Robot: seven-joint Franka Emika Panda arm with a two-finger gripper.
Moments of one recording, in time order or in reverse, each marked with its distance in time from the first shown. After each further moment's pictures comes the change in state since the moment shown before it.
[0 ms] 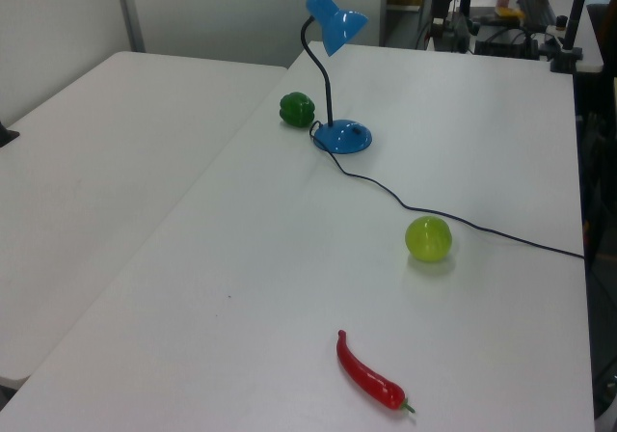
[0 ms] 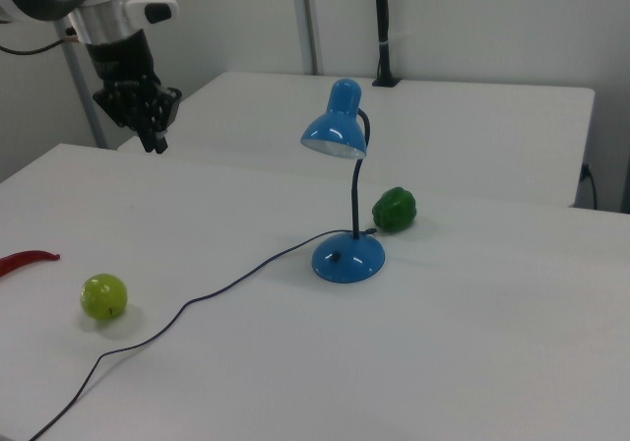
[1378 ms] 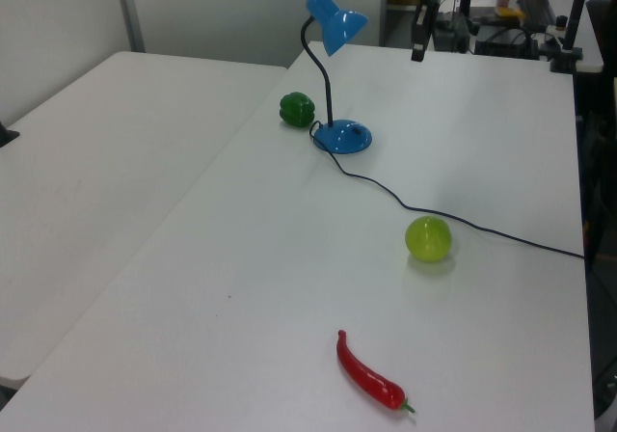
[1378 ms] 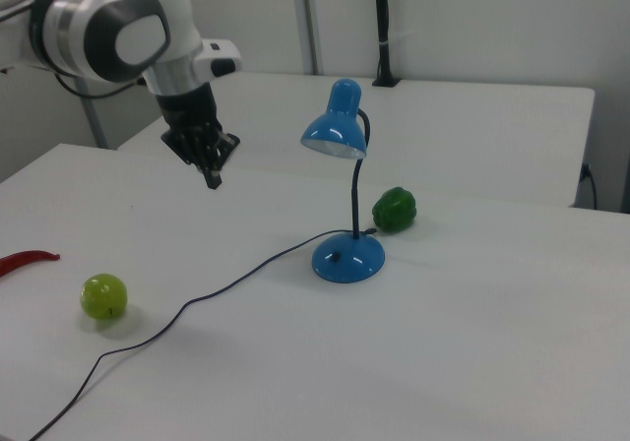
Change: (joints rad) arm -0.021 0.089 -0.079 -0.097 0.028 0.207 -0.003
